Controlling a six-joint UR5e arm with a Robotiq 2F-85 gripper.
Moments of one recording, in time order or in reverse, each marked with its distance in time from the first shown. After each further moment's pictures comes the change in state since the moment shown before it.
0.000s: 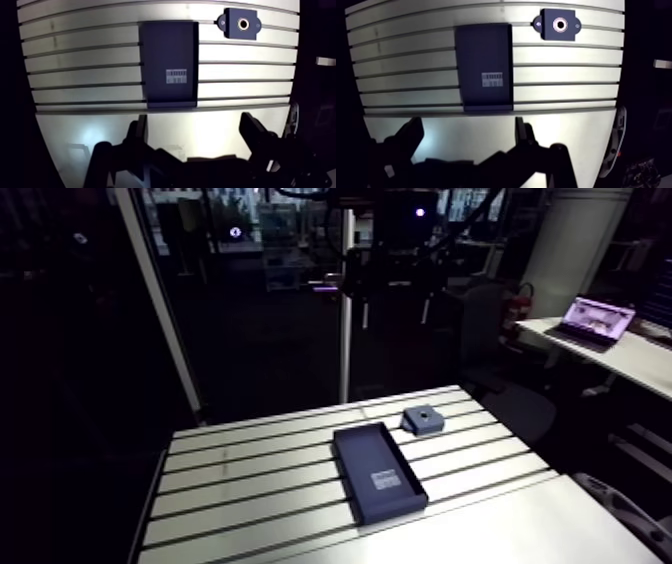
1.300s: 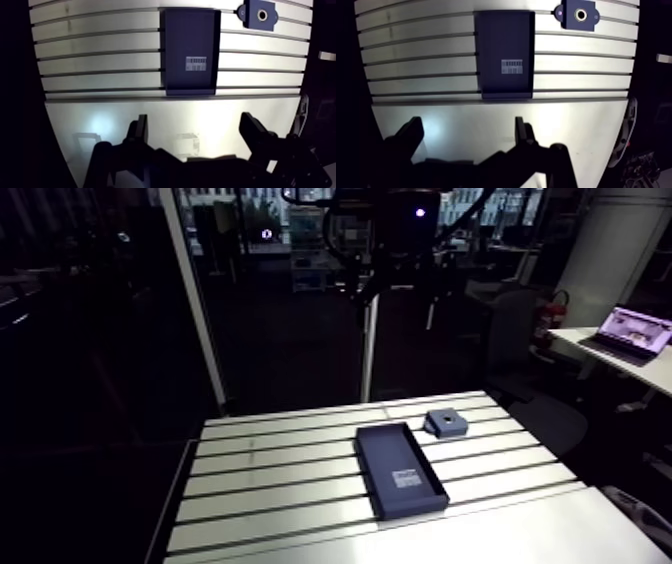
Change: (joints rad) arm 0.082 -0.004 -0.008 0.060 -0.009 0.069
